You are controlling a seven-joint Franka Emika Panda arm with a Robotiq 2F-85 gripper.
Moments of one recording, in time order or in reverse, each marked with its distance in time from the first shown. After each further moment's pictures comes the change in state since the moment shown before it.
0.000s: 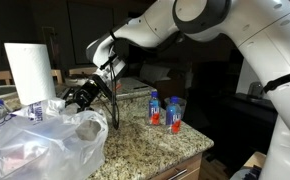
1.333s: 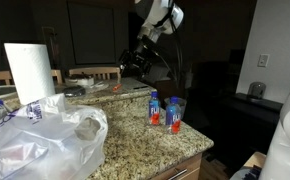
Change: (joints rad) arm -0.116 -0.858 -0.129 -0.694 -0.463 0.441 0.282
